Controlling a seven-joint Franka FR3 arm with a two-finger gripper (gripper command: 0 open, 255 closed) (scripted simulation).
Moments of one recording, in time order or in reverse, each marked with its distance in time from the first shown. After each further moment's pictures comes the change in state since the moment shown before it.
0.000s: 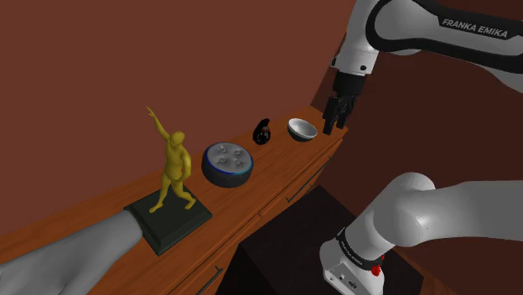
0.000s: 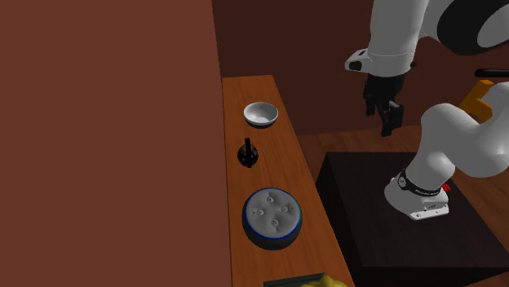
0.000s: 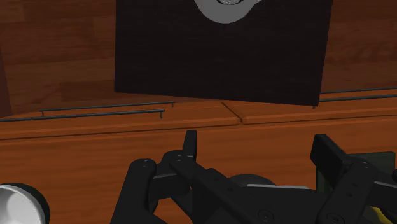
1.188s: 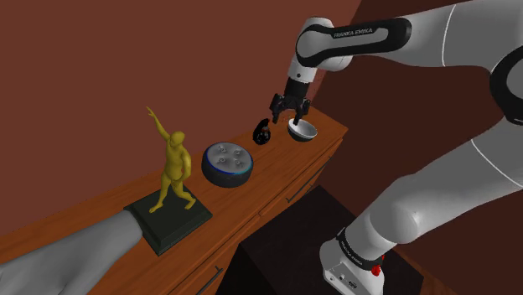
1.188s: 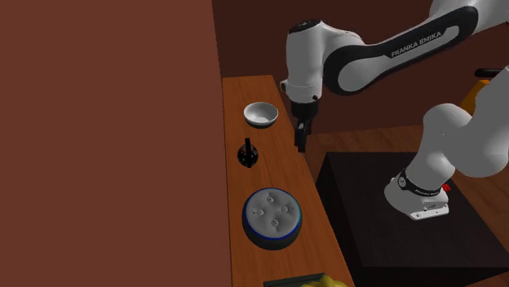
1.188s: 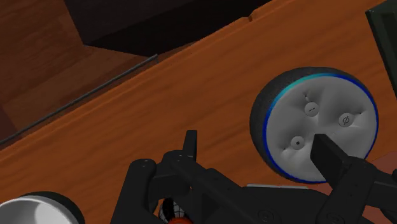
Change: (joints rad) arm -0.093 0.538 -0.003 0.166 0.062 0.455 0.289
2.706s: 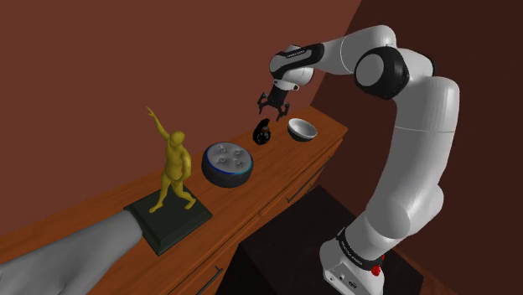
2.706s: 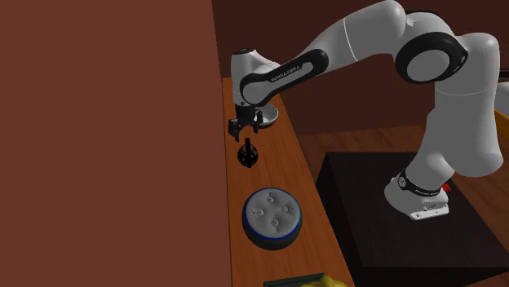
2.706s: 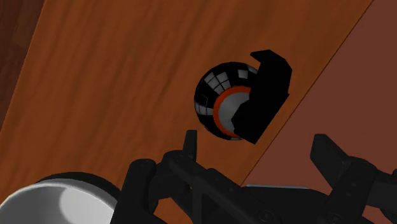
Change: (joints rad) arm -0.128 0.703 -0.104 0.572 0.121 0.243 0.269
